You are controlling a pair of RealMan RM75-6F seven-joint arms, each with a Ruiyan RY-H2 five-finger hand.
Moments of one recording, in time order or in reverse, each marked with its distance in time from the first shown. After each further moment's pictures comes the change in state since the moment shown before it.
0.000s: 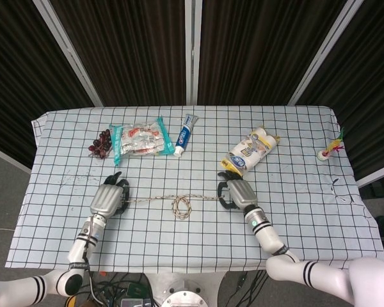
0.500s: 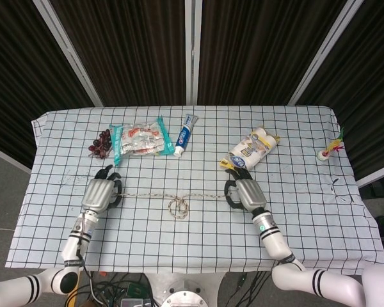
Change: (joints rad) left arm 0.014 0.049 -0.034 -0.020 0.001 0.039 -0.035; right arm -0.077 0.067 -0.016 -0.141 -0.036 0.159 -0.046
